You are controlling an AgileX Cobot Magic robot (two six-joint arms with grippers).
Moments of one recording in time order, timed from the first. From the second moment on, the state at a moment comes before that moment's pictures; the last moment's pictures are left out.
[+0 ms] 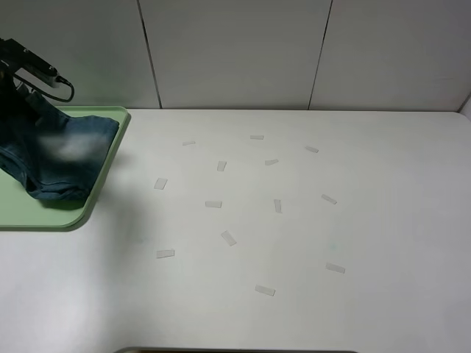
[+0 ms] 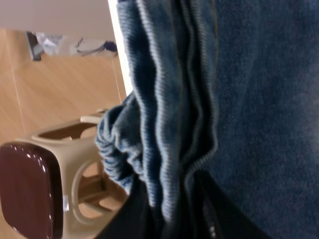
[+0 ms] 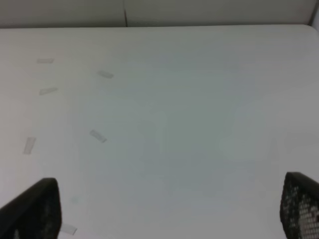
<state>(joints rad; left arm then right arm) 0.08 1.97 -1.33 0.86 0.52 -0.18 0.10 -0.01 -0.49 -0.05 1.02 0.05</state>
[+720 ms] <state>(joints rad) 0.08 1.97 -1.33 0.81 0.50 -0.14 0.10 -0.01 -0.49 -0.06 1.02 0.05</state>
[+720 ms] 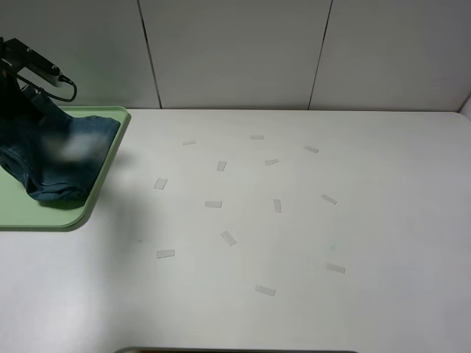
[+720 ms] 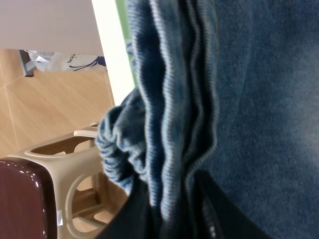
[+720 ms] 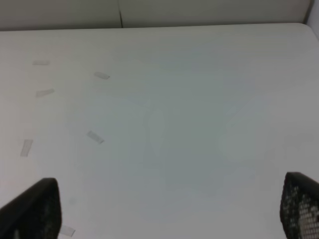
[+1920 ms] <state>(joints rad) 0.08 1.65 -1.28 0.69 0.34 -0.29 0.10 -0.01 -0.49 -0.06 1.02 0.06</state>
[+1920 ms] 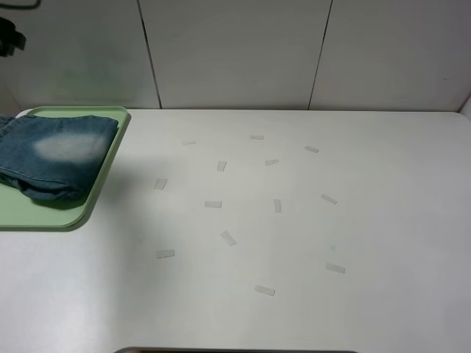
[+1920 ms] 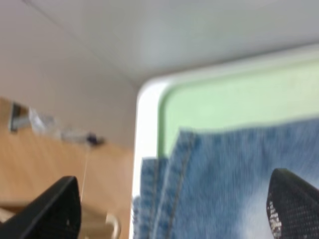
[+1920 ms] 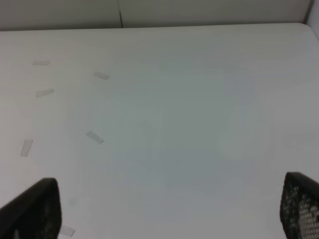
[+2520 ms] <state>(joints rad) 0.08 0.86 -0.76 0.32 0.25 -0.26 0.10 -0.01 -0.49 -0.06 1.02 0.06</state>
